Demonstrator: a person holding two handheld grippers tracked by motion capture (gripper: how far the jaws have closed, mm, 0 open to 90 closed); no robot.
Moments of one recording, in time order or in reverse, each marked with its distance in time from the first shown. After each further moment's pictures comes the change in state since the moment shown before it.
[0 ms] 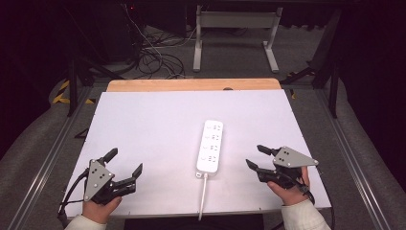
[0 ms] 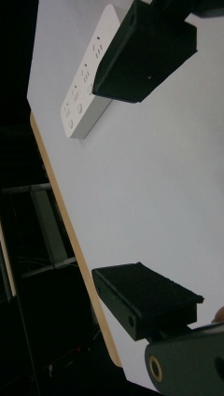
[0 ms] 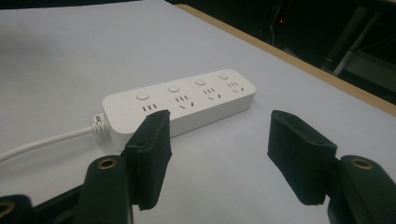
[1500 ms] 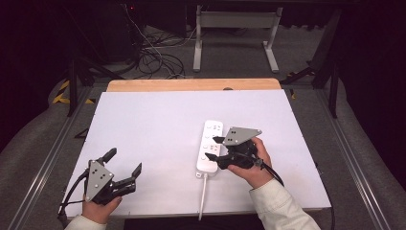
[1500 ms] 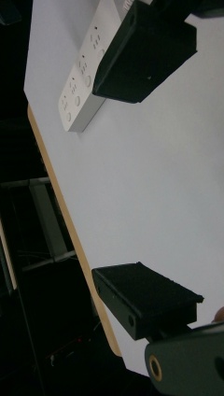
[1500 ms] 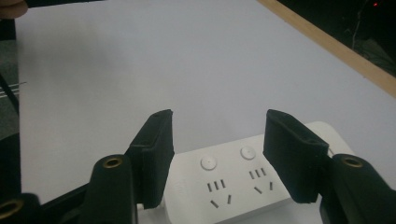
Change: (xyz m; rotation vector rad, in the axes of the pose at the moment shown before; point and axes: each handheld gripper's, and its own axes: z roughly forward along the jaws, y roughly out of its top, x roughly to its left) left arm -0.001 0.000 0.000 0.004 0.031 0.023; right arm 0.034 0.076 0.087 0.122 0.261 -0.095
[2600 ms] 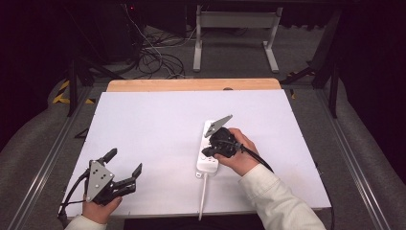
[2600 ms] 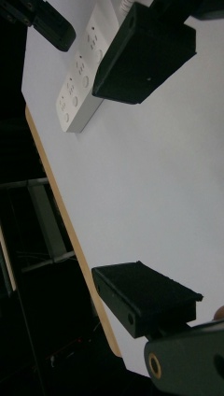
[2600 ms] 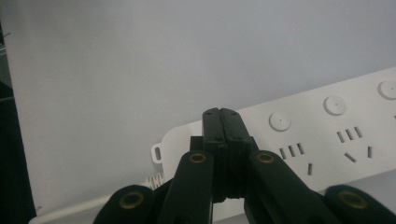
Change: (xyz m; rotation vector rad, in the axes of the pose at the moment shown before) left arm -0.001 -0.001 0.001 0.006 -0.006 0.005; right arm -0.020 0.012 0.055 0.346 0.150 0.086
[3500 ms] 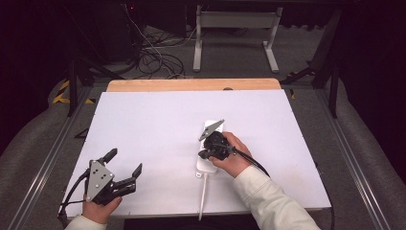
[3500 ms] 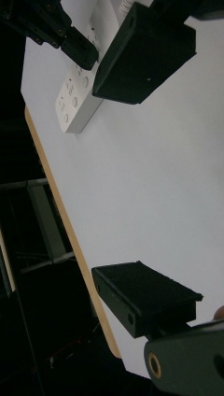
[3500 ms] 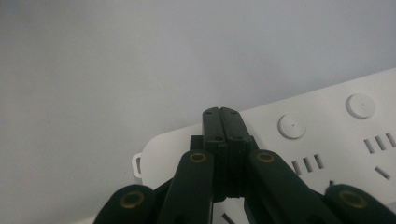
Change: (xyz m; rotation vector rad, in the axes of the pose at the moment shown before) left arm 0.000 0.000 0.000 0.002 -0.002 -0.003; right arm -0.001 -0.004 0.030 0.024 -0.024 -0.003
